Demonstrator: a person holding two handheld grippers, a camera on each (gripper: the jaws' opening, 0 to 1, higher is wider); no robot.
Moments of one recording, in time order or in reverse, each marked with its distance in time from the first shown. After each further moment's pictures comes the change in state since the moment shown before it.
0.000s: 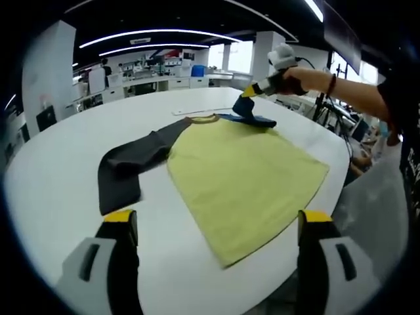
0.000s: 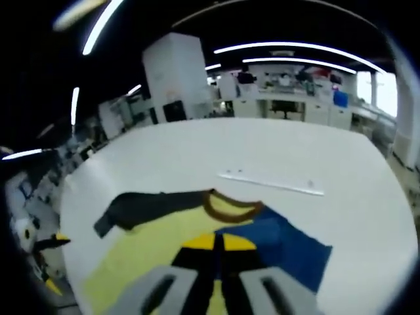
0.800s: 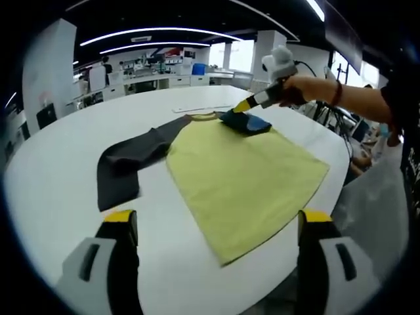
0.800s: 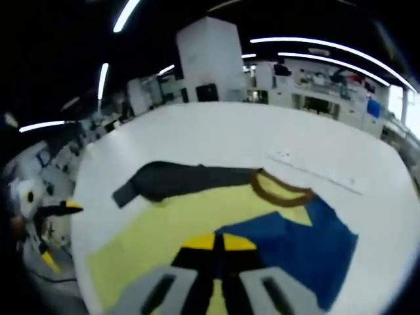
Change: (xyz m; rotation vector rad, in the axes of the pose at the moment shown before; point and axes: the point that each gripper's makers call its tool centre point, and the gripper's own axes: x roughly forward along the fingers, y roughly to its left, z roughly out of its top) left arm 0.001 0.002 -0.006 -0.011 0.008 0.003; right arm 0.023 0.068 -0.045 -0.153 0.098 0.156
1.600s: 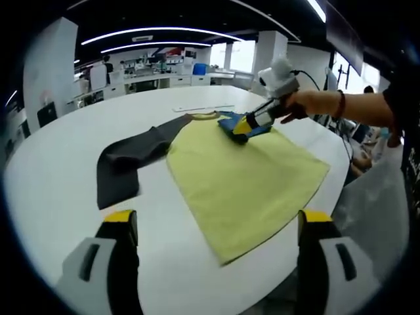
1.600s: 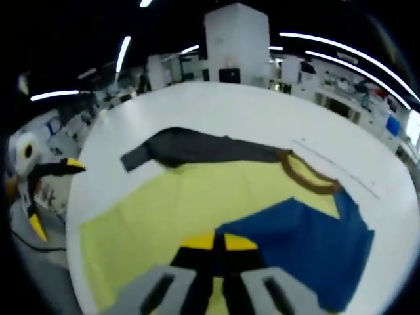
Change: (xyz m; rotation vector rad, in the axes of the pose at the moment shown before) left arm 0.001 0.009 -0.006 -0.009 -0.002 0.000; right arm 0.026 0.027 -0.045 -0.134 0.111 0.053
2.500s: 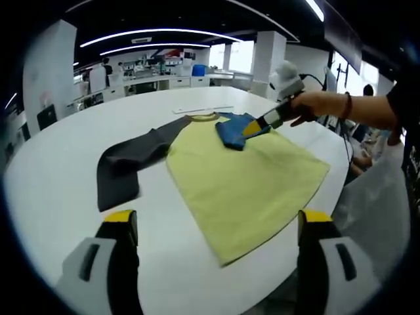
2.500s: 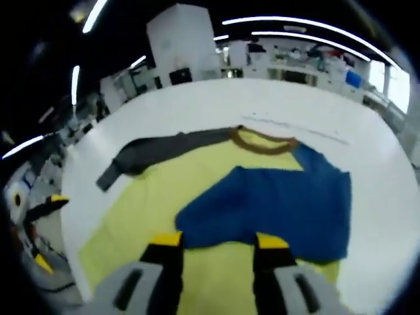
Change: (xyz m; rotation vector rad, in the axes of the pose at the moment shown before) left arm 0.000 -0.015 0.009 0.016 -0.008 0.003; right arm -0.029 -0.035 -0.030 0.325 0.009 -0.185
